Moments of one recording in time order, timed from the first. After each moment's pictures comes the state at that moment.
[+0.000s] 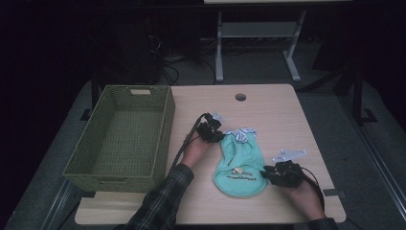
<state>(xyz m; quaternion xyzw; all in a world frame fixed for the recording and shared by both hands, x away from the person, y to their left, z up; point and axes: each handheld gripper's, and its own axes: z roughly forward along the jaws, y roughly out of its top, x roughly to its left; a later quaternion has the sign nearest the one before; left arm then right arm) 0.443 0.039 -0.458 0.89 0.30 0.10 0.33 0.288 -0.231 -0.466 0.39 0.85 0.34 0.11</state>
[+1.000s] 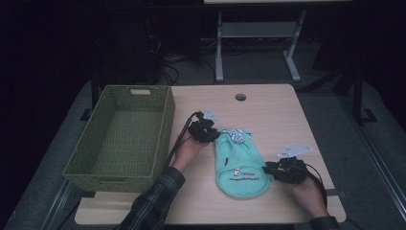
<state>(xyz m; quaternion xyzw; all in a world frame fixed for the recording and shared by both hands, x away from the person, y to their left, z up) 0.413 0.064 -0.428 0.88 0.29 0.11 0.36 0.296 -0.240 -0.457 0.38 0.84 0.37 0.11</state>
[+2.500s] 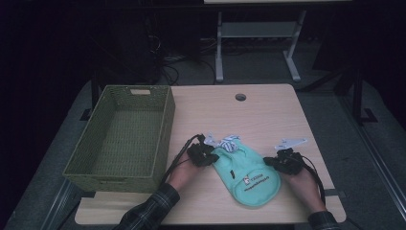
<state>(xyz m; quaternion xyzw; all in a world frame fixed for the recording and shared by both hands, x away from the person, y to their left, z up) 0.353 0.068 -0.456 0.91 0.24 0.07 0.32 0.326 -0.243 -0.467 0.39 0.85 0.34 0.11</state>
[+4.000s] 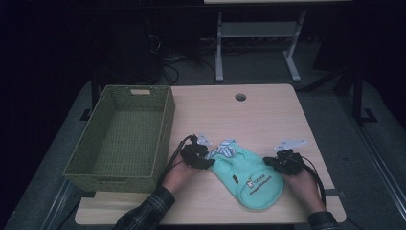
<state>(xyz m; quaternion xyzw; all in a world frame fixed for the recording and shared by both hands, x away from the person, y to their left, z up) 0.357 0.085 -0.458 0.90 0.28 0.08 0.31 0.324 -0.242 -0.468 0.38 0.85 0.34 0.13</state>
